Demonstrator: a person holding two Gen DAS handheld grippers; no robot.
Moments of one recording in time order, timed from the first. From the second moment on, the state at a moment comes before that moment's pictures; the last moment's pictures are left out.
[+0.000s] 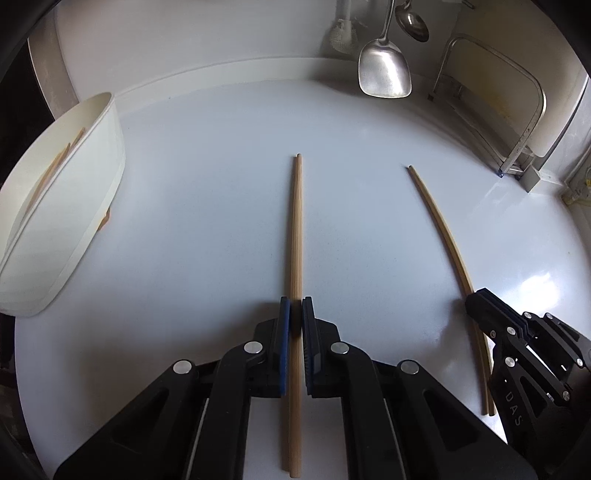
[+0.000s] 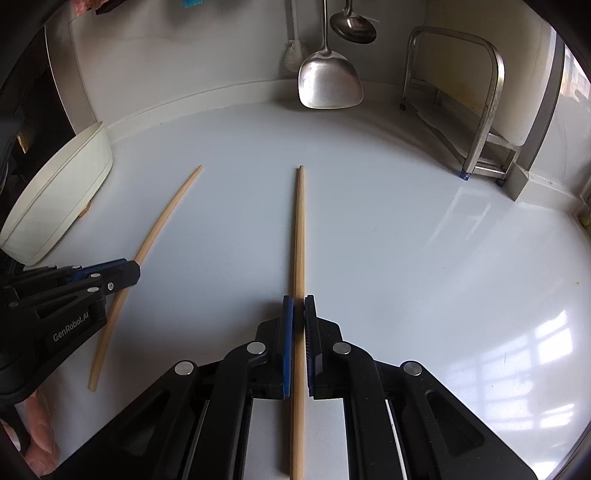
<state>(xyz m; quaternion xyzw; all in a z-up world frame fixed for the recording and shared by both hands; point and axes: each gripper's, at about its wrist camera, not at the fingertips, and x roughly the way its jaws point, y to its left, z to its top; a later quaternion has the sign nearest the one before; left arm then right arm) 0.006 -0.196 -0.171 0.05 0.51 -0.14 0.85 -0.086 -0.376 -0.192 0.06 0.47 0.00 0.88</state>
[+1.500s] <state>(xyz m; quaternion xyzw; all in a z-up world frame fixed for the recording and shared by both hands) 0.155 0.111 -0.089 -0.05 0.52 -0.05 0.85 0.099 -0.056 -0.084 0.04 0.49 0.17 0.85</state>
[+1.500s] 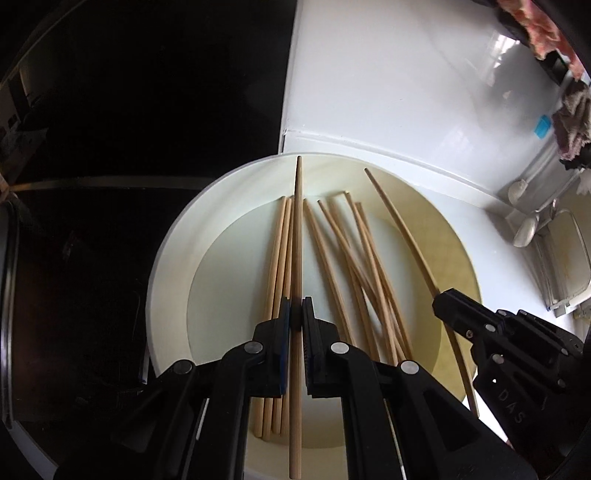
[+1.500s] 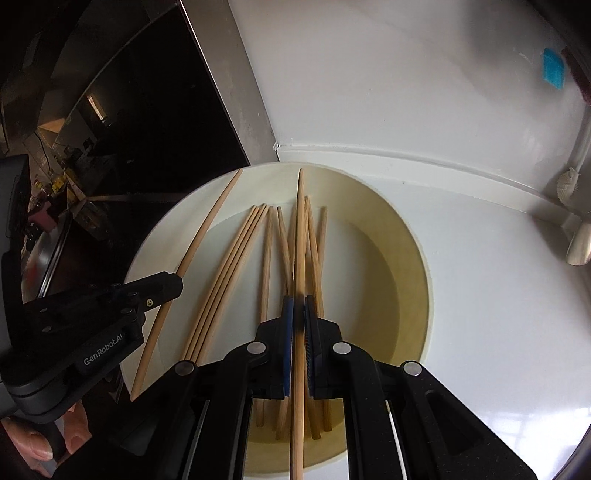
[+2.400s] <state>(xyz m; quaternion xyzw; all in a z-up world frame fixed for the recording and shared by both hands) 0.158 0.121 -0.115 -0.07 0.55 -0.01 0.83 0.114 -0.056 -0.115 0.03 0.53 0.18 0.83</state>
